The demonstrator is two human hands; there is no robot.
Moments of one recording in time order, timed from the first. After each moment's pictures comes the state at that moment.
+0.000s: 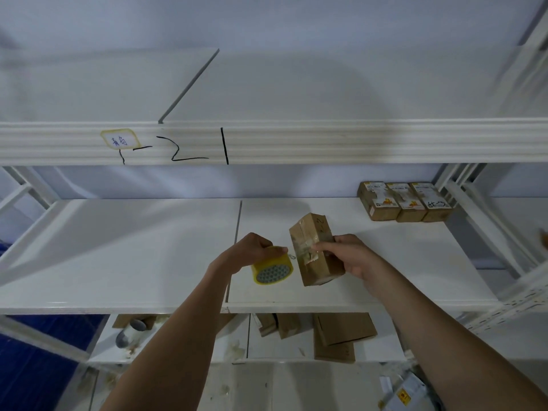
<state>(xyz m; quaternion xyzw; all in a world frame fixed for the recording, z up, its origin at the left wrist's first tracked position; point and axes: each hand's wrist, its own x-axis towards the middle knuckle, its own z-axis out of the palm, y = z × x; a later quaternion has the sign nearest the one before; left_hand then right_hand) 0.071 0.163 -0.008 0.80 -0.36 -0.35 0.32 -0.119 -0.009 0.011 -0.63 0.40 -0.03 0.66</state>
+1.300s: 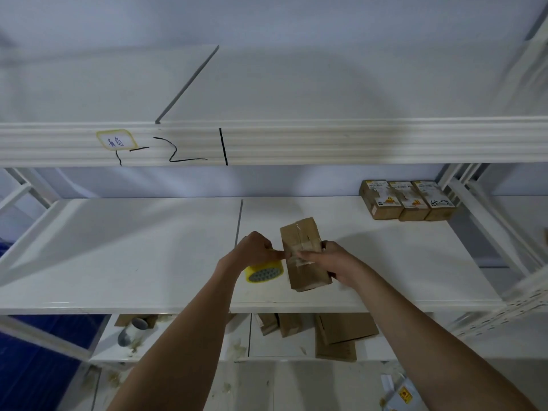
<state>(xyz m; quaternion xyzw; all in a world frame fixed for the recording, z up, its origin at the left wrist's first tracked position) 0.076 0.147 -0.018 0.86 -0.36 -0.29 0.20 -0.100 0.016 -0.004 -0.66 0.37 0.02 0.65</state>
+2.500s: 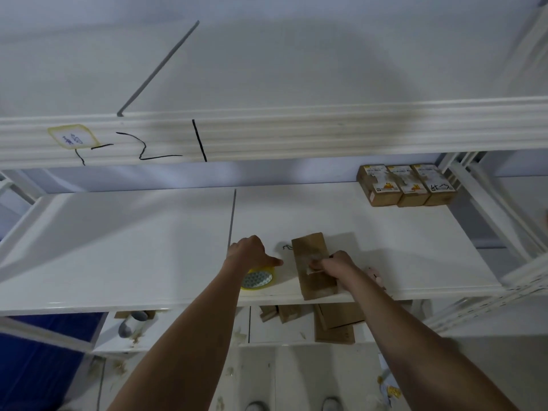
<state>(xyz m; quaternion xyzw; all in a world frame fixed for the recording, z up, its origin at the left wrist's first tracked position) 0.075 0.139 -0.061 0.90 -0.36 -0.23 0.05 -0.109 -0.005 -0.072 -0.65 0.53 0.04 0.55</state>
